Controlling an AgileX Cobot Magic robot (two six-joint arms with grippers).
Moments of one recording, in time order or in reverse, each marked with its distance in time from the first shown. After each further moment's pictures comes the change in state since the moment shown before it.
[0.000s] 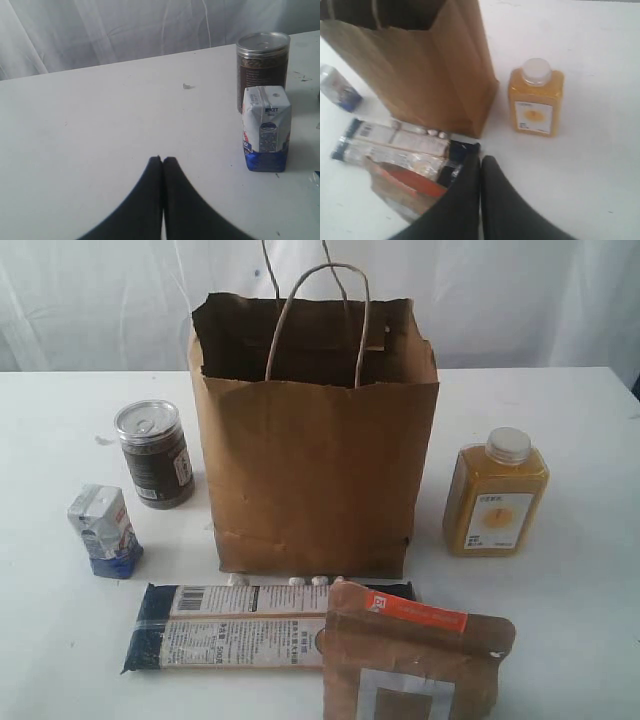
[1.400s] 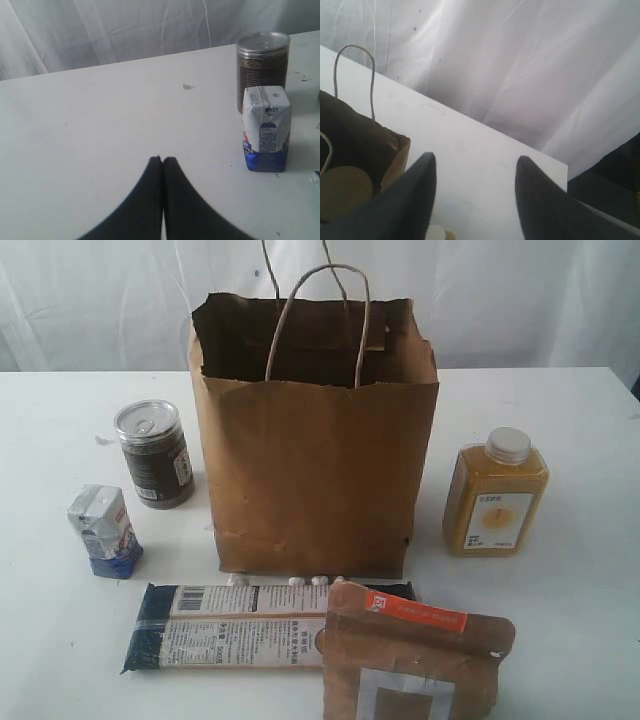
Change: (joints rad) left arm 0.000 0.000 0.000 0.000 0.000 0.000; right arm 0.000 0.770 -1.106 -0.255 0.249 -0.366
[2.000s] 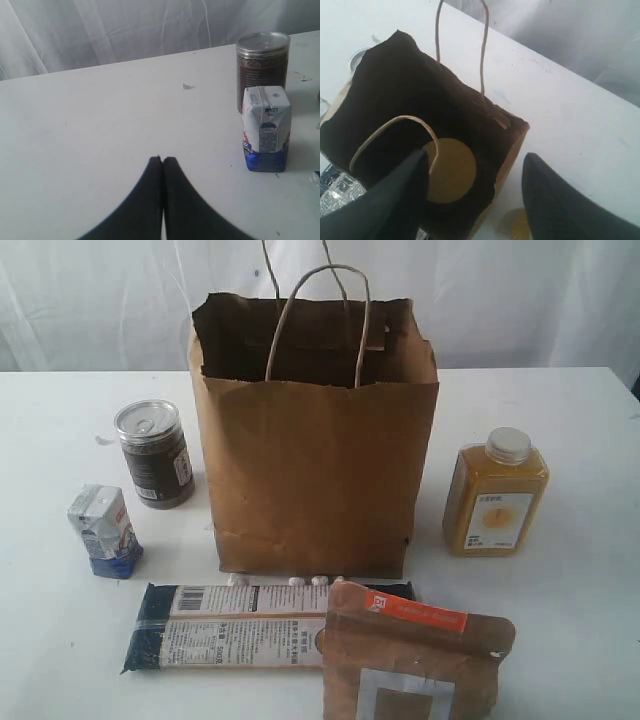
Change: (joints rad) left arm 0.000 0.000 0.000 0.000 0.000 0.000; right arm 0.000 0.243 0.000 0.318 -0.004 0.000
